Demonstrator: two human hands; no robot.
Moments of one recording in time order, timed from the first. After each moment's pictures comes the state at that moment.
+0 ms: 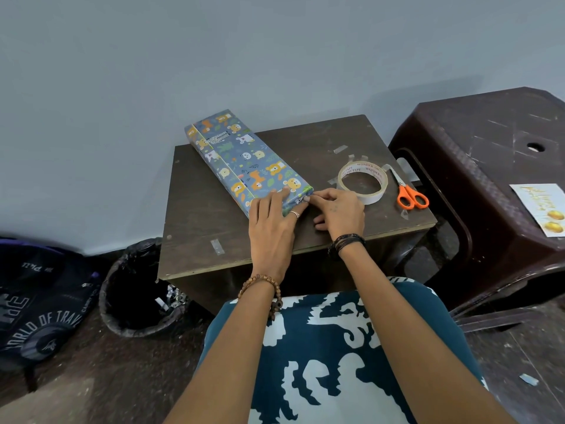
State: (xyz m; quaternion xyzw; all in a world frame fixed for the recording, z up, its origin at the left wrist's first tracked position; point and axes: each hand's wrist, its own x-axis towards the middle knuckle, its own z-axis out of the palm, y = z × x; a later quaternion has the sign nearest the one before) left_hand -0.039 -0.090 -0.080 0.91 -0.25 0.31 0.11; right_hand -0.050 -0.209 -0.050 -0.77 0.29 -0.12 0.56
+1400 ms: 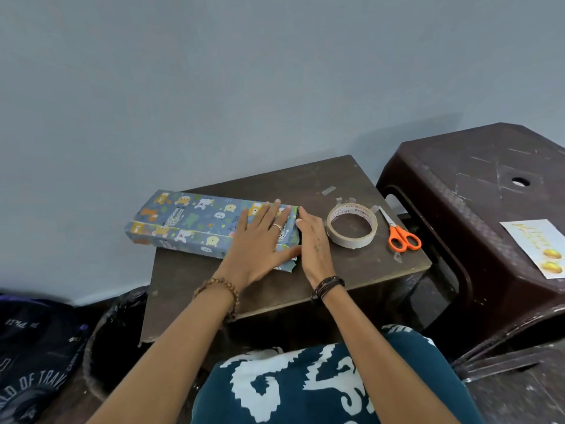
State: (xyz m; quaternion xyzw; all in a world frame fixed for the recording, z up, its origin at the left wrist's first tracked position) left_hand 0.024 -0.088 -0.034 0.94 -0.34 -0.01 0.00; right_hand -0.025 -0.193 -0.049 -0.67 0.18 -0.16 0.70
